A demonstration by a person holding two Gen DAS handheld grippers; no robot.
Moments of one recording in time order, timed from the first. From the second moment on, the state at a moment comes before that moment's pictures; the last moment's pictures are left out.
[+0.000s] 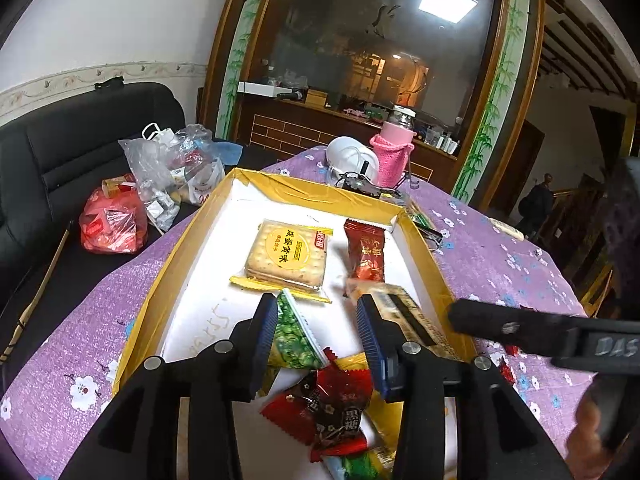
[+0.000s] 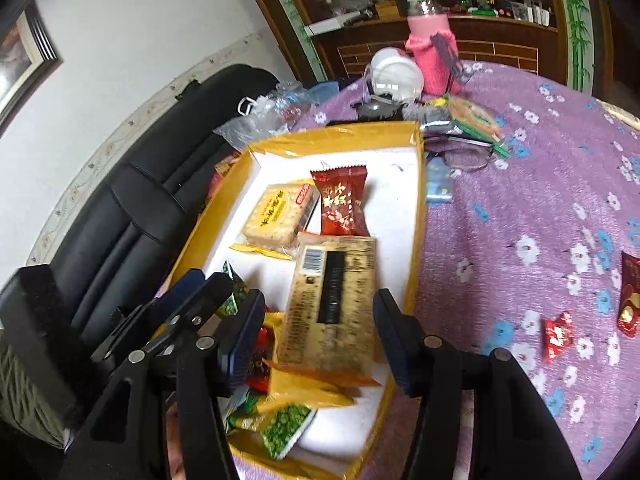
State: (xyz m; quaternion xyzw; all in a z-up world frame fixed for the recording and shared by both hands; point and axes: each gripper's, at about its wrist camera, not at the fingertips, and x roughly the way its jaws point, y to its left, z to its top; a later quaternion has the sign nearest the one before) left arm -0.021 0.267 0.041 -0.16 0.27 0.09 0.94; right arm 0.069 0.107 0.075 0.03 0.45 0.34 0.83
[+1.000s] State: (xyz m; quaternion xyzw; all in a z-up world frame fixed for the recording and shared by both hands) left arm 0.002 0.131 0.082 -0.11 0.37 -0.13 0.91; right arm 0.105 -0.115 0.032 0.20 0.44 0.21 0.85
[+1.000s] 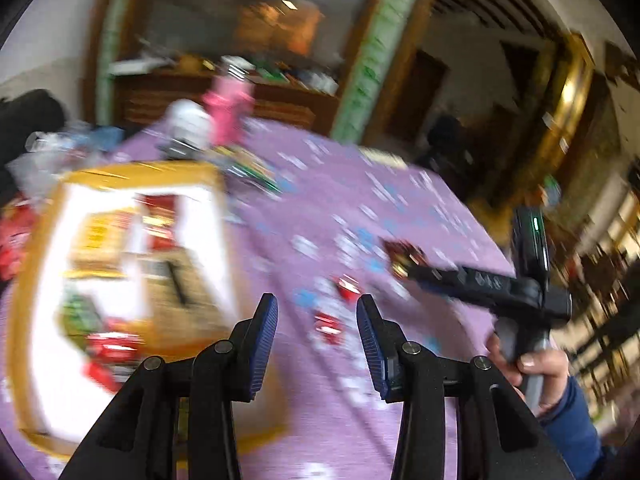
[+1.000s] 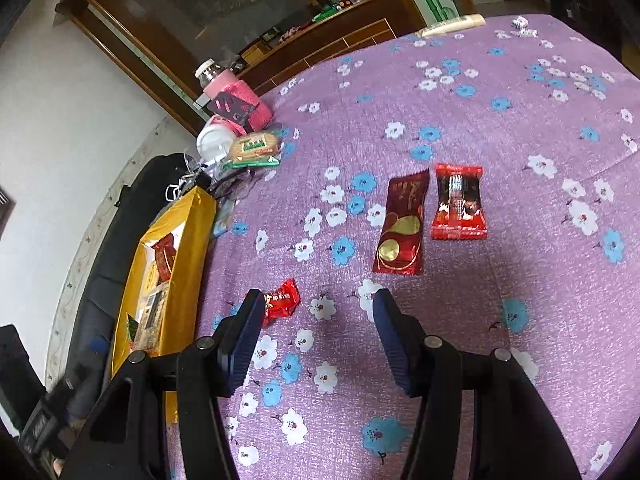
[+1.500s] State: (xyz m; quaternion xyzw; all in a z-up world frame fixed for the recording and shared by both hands) left arm 0.063 0.069 0.008 -0.01 0.45 -0.05 0.89; right arm 0.099 -0.137 0.052 0.25 0.41 0.22 0.85
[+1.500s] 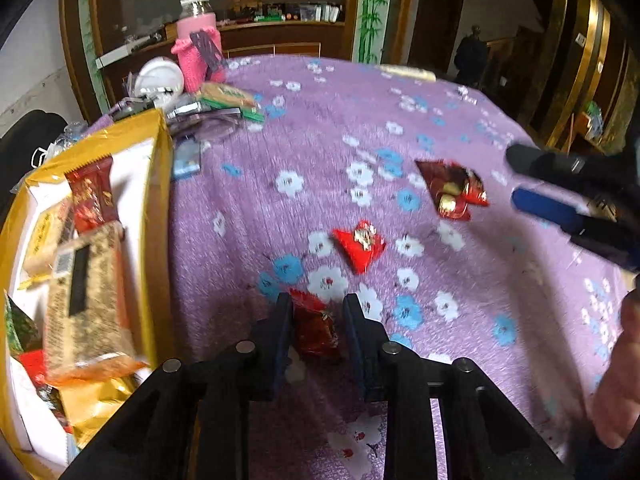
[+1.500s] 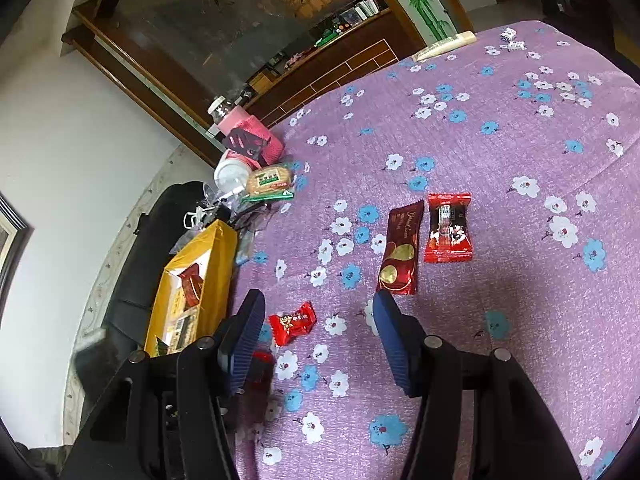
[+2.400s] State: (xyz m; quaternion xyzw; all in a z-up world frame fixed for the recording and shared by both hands) left arm 0.073 0.028 0.030 -0.03 0.40 -0.16 0.90; right arm 0.130 -0.188 0.018 0.23 0.43 0.06 0.87
